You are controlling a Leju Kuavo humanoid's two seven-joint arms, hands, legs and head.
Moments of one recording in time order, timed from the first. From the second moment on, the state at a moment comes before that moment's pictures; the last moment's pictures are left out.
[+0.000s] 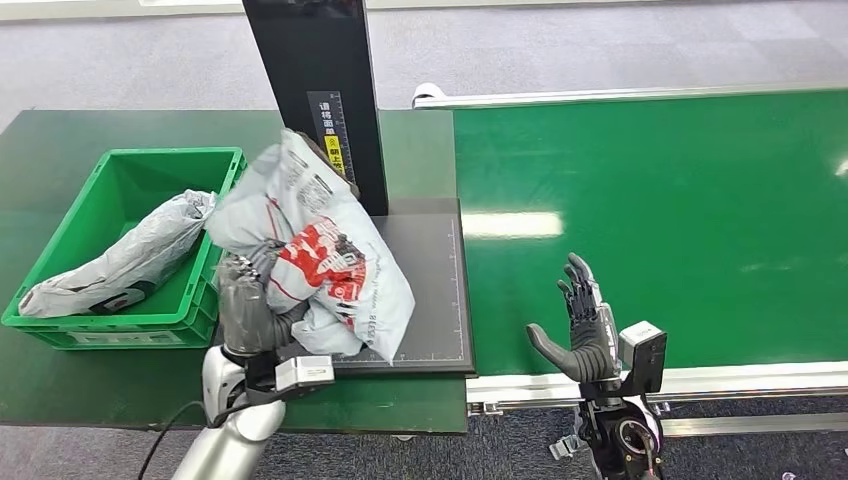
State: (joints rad) left arm -0.24 -0.12 -0.29 -1.41 -0.75 0.65 -0.67; right arm -0.14 0.05 0.03 -1.20 0.01 0.16 -0.54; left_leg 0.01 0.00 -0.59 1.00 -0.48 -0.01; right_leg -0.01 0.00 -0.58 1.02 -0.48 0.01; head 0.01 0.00
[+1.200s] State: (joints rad) left arm -1.19 0.30 0.00 -0.36 -1.36 -0.16 0.38; right arm -0.16 0.03 0.10 -1.14 0.03 0.16 -0.52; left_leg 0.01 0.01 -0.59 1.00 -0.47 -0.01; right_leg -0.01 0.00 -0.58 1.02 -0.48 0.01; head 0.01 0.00
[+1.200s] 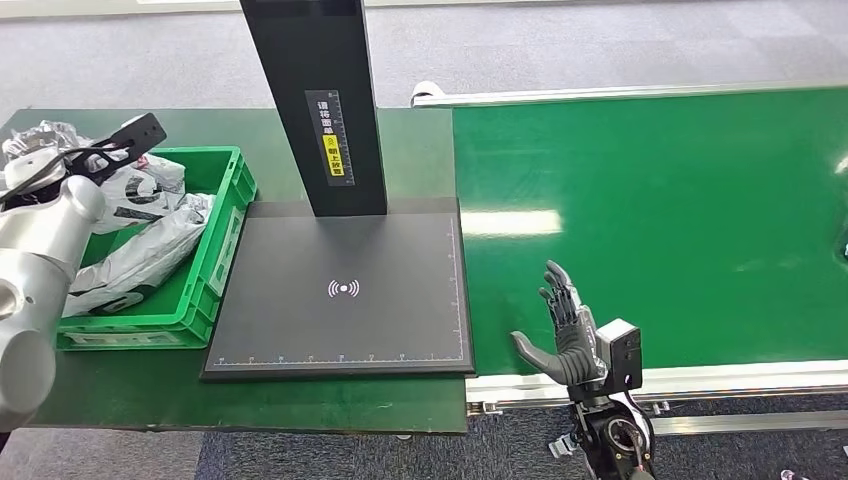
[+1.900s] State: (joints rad) left arm -1.10 0.23 0.08 -0.35 -1.20 0.53 -0.09; right arm -0.15 0.03 0.11 -1.14 0.01 0.15 -0.50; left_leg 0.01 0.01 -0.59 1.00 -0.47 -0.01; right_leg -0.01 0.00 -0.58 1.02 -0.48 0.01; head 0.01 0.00
